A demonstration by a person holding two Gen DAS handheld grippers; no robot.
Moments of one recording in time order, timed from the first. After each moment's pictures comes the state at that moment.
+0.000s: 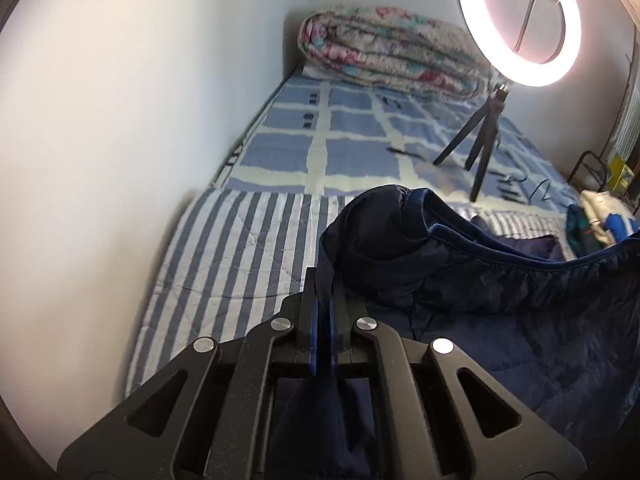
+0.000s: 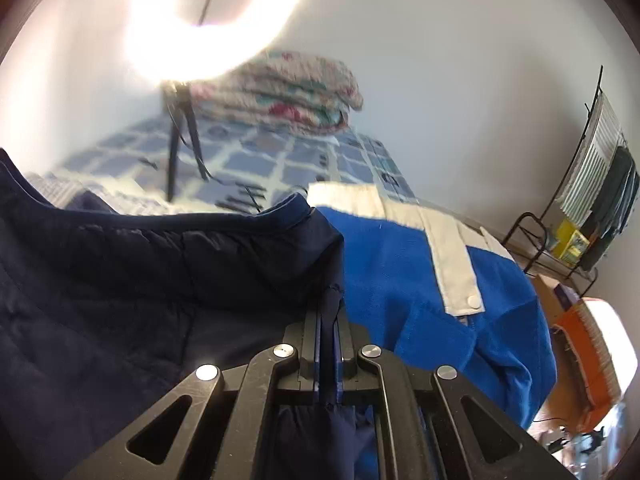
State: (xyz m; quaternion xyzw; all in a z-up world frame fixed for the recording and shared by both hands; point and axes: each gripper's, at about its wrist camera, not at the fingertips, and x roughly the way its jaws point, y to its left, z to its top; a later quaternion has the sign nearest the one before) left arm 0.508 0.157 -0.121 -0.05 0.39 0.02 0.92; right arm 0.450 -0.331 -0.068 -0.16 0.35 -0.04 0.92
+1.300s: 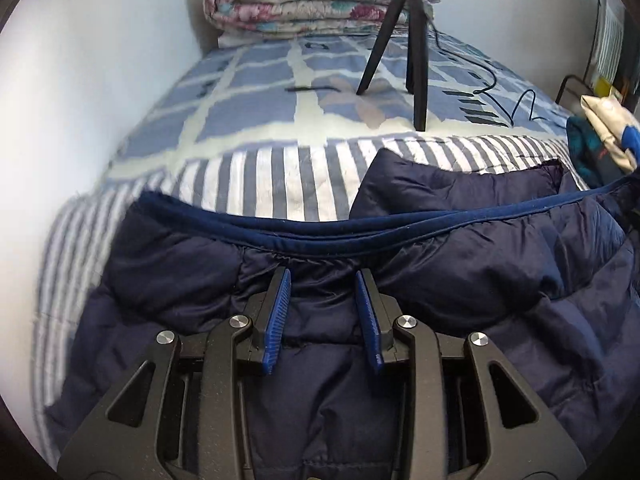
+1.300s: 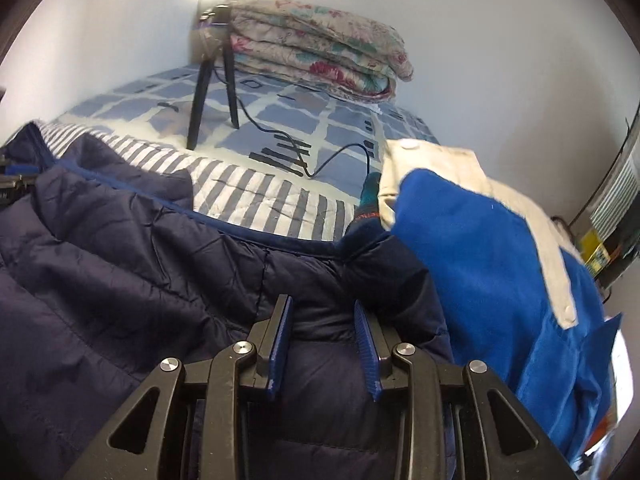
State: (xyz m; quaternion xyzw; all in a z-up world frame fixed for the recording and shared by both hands) left arm 0.562 0.016 -0.191 0.05 0.43 -0.04 0.90; right arm 0.489 -0.294 -0.119 -0.19 0.40 0.01 0.89
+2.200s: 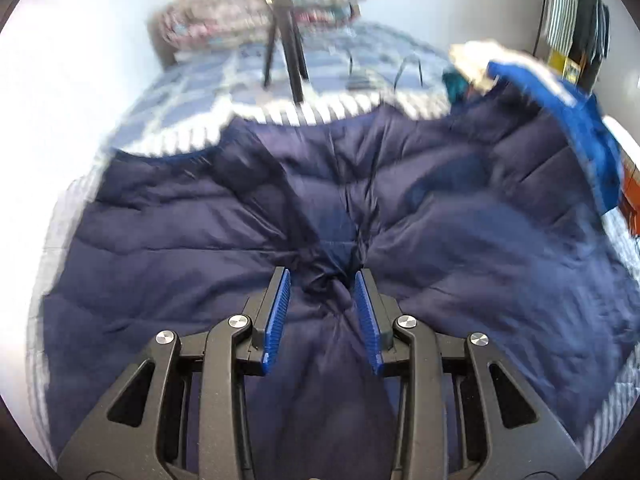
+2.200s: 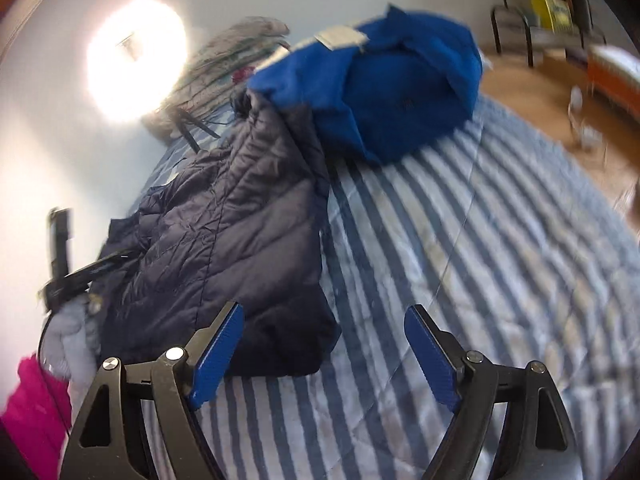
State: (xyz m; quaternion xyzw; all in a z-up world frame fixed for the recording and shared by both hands) left arm 0.408 -0.067 -0.149 0.06 0.41 -0.10 0.90; right arm 0.218 -0.427 -0.114 0.22 0.45 0.01 0.86
